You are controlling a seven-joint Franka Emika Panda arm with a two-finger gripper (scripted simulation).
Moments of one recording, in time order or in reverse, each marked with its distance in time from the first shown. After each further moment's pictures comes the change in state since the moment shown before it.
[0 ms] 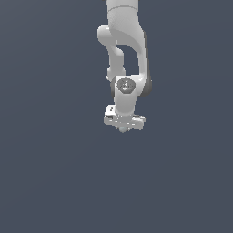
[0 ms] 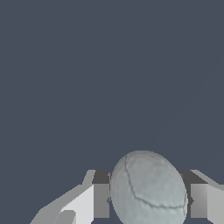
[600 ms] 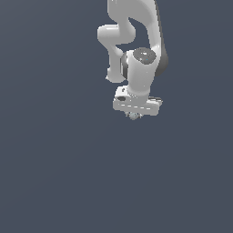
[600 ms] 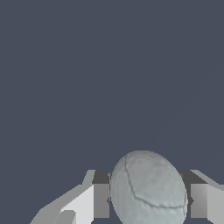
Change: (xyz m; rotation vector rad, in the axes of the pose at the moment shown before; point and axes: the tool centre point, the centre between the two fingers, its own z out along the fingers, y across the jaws) arm -0.020 -0.045 -0.099 0.000 0.002 -0.001
